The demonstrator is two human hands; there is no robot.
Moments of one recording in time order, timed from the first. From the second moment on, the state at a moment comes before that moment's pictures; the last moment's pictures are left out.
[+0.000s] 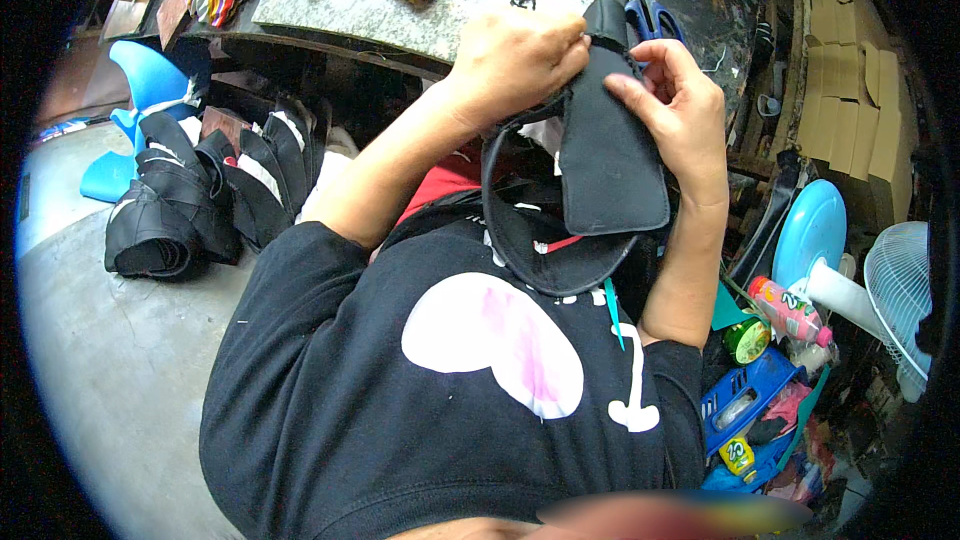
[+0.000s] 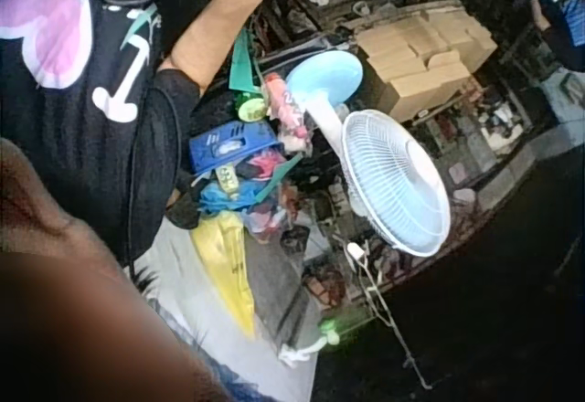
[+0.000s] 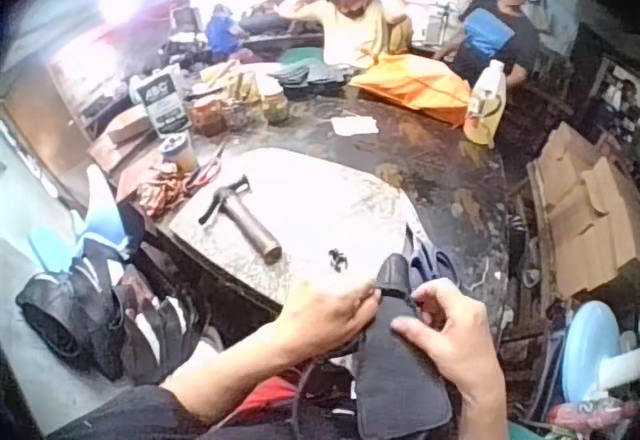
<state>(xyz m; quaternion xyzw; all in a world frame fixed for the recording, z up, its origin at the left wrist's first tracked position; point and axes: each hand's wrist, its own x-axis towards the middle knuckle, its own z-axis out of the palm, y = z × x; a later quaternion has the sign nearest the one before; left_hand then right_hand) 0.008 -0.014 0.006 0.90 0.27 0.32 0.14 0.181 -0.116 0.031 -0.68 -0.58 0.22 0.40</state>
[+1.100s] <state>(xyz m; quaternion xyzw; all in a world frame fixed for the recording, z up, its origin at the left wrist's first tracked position) 0.017 -0.009 -0.007 0.84 0.30 0.35 0.28 0.170 -0.100 0.027 -0.65 -0.64 0.12 0.38</state>
